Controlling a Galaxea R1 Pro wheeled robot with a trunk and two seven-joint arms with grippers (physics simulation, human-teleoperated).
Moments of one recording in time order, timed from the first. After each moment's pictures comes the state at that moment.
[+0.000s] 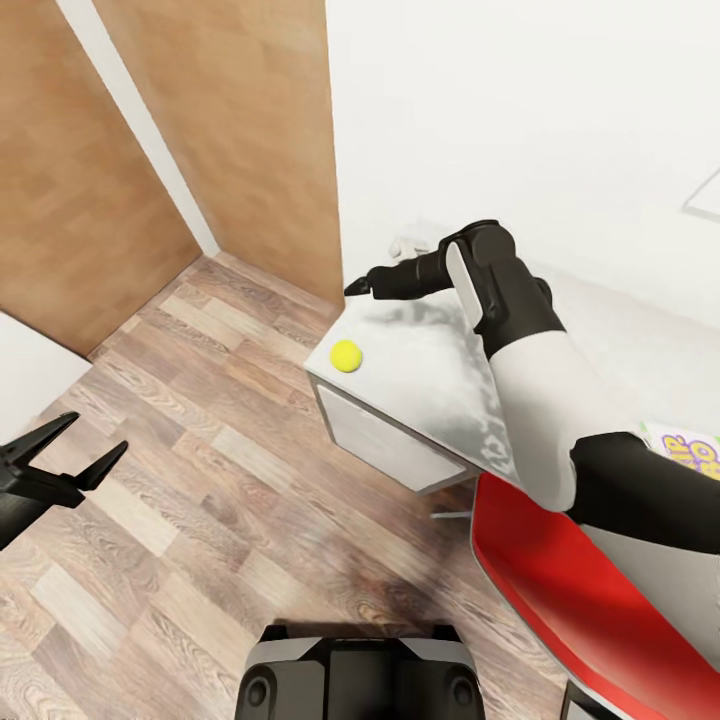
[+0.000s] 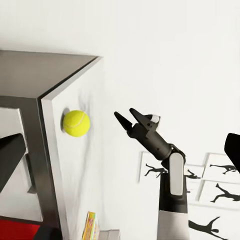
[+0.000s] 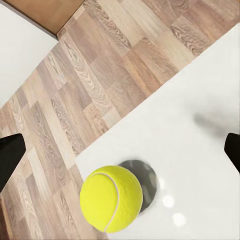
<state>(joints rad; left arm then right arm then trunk) -0.24 0.36 0.53 -1.61 1.80 1.03 -0.26 -1.53 0.17 0.04 -0.76 0.06 1.04 0.56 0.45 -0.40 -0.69</state>
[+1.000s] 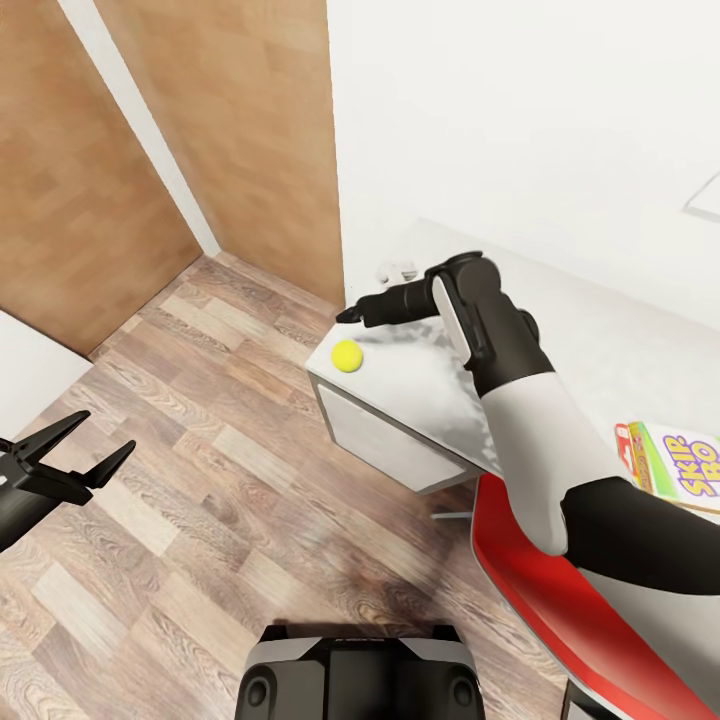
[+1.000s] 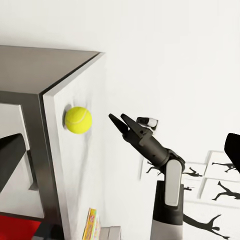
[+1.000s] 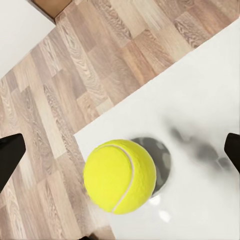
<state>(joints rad) -0.25 0.36 0.51 -1.60 1.80 1.03 -0.25 -1.40 0.17 0.15 -0.93 0.07 1.04 0.56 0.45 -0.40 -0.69</state>
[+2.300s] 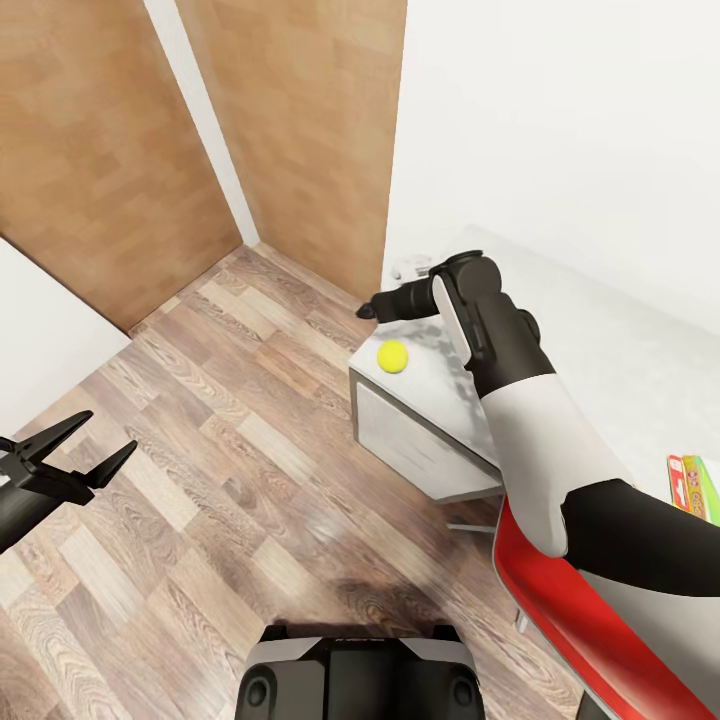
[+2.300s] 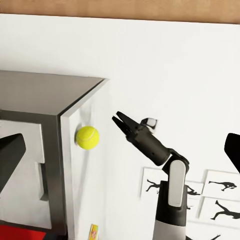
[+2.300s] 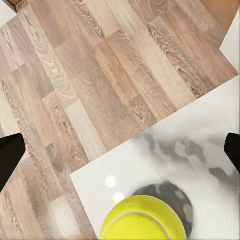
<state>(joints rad) -0.25 0.36 0.50 -1.60 1.79 1.03 -0.24 -1.39 0.17 0.16 -0.96 0.07 1.04 0.33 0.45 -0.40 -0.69</state>
